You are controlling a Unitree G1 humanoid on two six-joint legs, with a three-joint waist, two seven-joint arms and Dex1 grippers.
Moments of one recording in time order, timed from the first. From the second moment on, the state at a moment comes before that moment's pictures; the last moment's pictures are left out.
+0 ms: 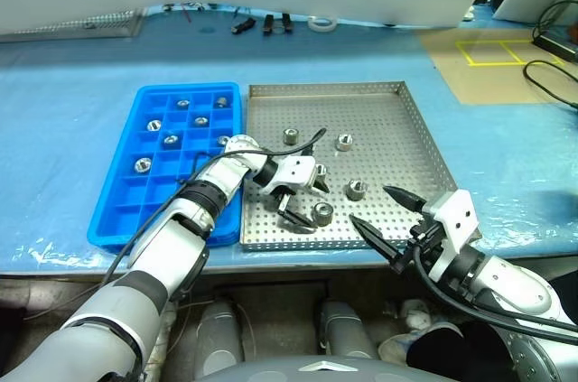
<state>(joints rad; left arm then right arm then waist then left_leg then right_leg) -0.95 0.17 -0.43 0.94 0.05 -0.35 -1.47 0.33 -0.53 -0.18 -0.84 0.44 0.57 0.52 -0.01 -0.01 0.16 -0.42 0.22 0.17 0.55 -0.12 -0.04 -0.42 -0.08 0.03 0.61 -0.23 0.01</state>
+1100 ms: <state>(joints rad) -0.94 0.09 -0.39 1.03 0.10 -0.31 -1.44 0.35 -0.53 -0.18 -0.84 0.38 0.53 0.50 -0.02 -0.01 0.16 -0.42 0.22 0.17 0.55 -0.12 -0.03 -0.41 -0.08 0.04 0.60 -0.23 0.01</state>
